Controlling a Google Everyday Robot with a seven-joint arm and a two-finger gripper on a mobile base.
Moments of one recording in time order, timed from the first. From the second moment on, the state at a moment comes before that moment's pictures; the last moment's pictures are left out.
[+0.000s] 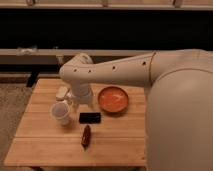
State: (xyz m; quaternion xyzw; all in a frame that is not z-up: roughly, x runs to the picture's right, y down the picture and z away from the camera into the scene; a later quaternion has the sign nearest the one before) arm -0.104 0.102 0.703 -0.26 0.23 0.64 0.68
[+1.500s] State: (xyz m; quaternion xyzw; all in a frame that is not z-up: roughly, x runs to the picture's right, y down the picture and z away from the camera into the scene) arm -0.105 0.182 0.741 -0.27 0.26 0.64 0.67
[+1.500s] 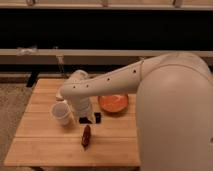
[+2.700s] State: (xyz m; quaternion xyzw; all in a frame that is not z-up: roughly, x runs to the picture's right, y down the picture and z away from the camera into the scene) arm -0.107 0.250 0.794 -0.32 0.31 0.63 0.64
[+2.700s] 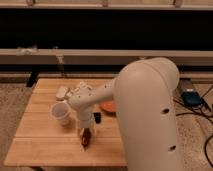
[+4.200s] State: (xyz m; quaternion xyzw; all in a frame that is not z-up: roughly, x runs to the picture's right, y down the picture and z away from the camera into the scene) arm -0.022 0.060 0.758 -0.30 0.26 0.65 0.65
